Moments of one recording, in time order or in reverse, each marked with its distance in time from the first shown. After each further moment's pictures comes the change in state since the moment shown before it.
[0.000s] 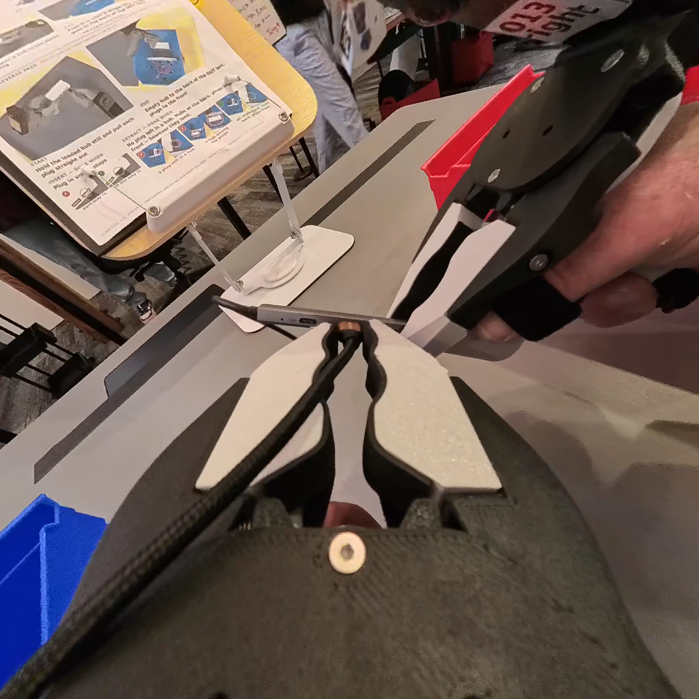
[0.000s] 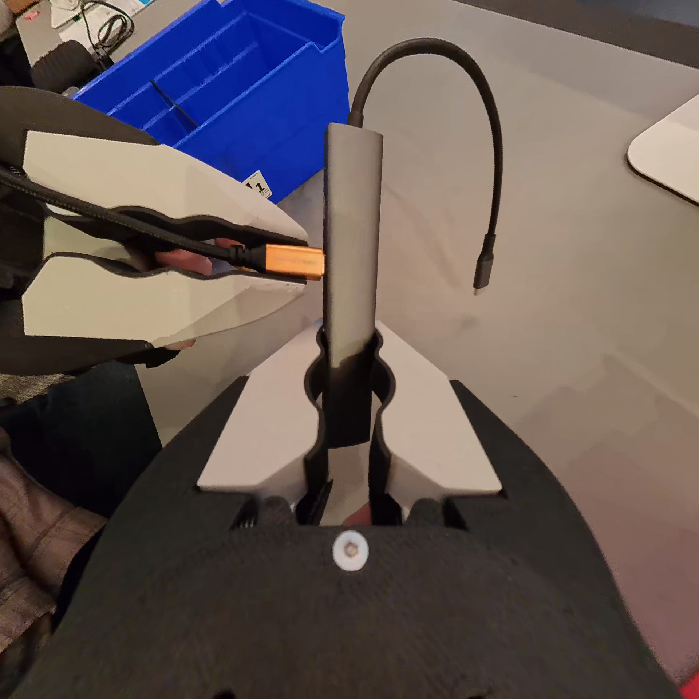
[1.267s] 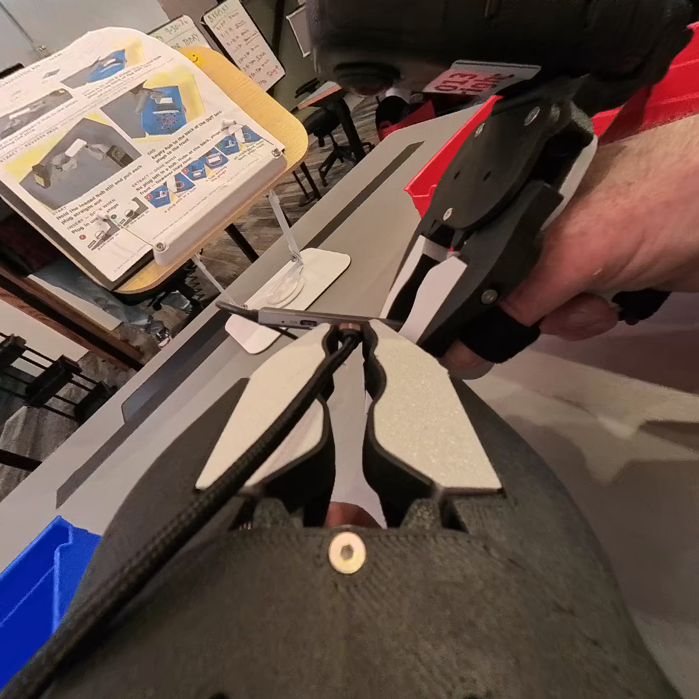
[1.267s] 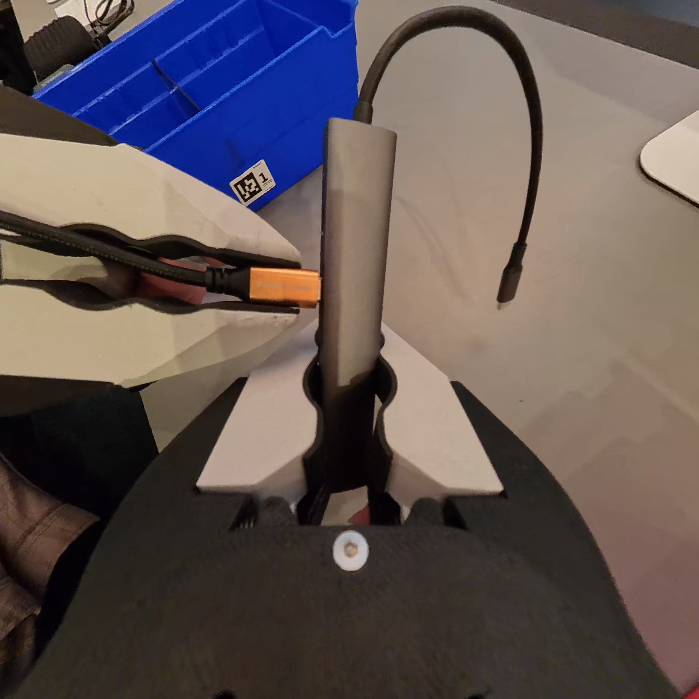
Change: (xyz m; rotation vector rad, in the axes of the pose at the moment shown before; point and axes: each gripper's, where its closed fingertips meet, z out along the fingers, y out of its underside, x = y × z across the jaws) left arm 0.012 -0.011 -0.006 0.055 -0.011 0.070; right arm -0.004 0.003 0.005 -0.010 0.000 -0.034
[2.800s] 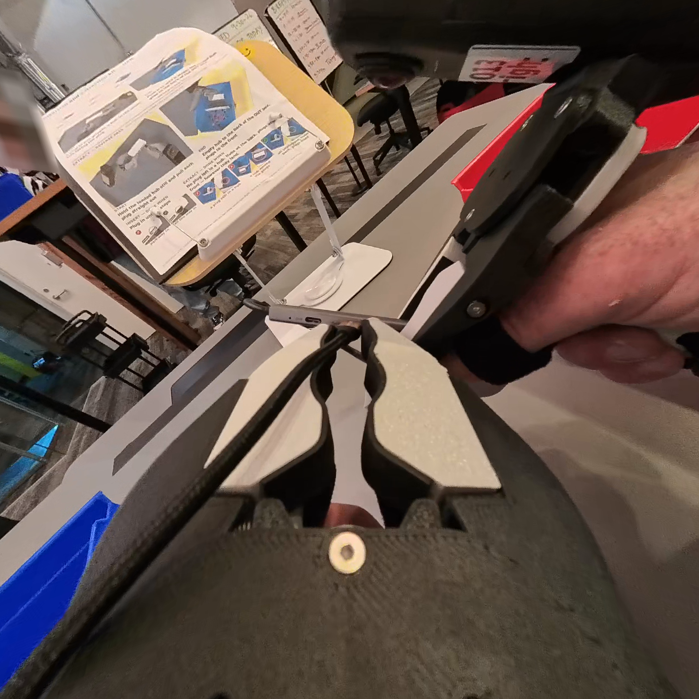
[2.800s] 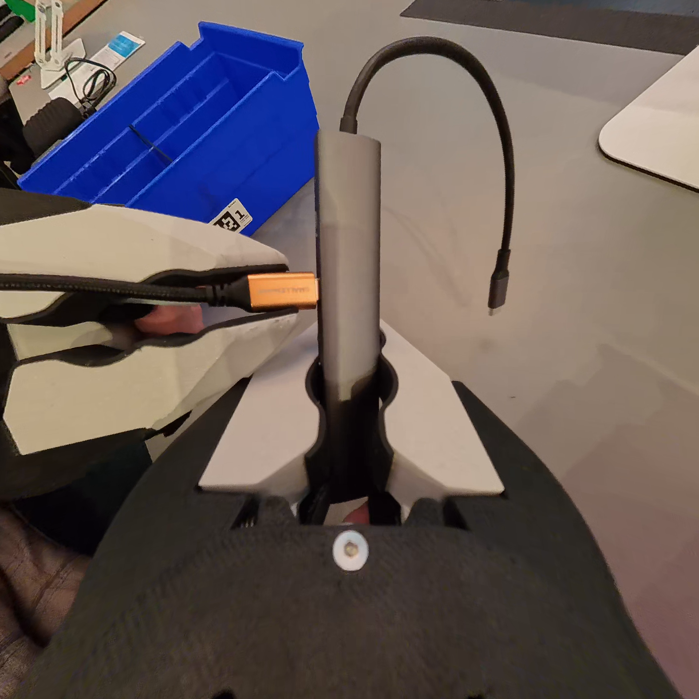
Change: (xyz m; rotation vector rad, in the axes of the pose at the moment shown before) left arm -0.008 0.000 0.015 -0.029 -0.158 0.029; right arm 0.017 -0.008 0.002 0.053 0.039 0.129
